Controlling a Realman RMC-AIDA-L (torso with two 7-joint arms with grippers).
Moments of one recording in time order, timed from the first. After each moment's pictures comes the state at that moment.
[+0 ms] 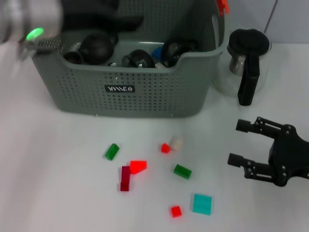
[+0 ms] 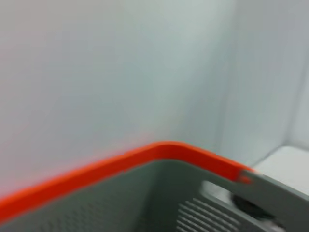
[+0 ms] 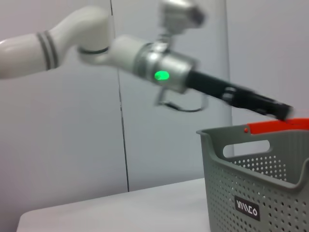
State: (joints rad) left arm -0.51 -2.16 -2.12 -1.38 -1.02 1.17 -2.07; right arm 0.39 2.07 -0.67 -0.50 -1.85 -1.77 0.95
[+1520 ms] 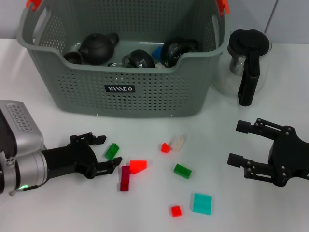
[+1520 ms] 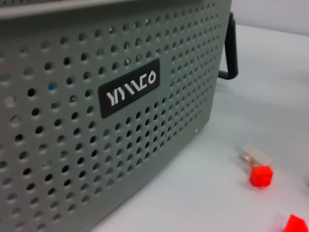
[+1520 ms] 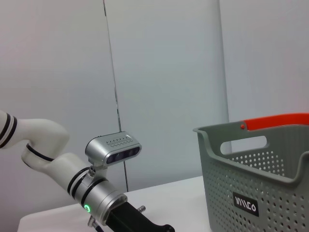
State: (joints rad) left arm -0.31 -2.17 -2.25 -0.70 -1.19 1.17 -1.14; right arm 0.38 2.07 -0.67 -0.50 -1.85 -1.76 0.97
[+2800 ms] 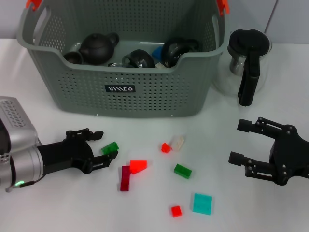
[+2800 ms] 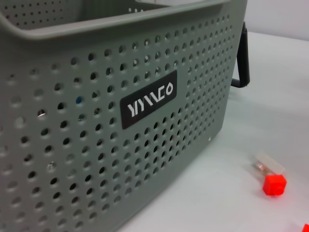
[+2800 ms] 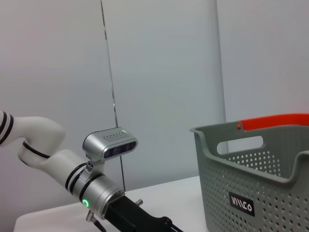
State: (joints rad) left arm -0.31 -2.17 -2.28 -0.71 -1.19 1.18 -1.14; right arm 0.38 2.07 -0.66 -0.50 -1.85 -1.76 0.97
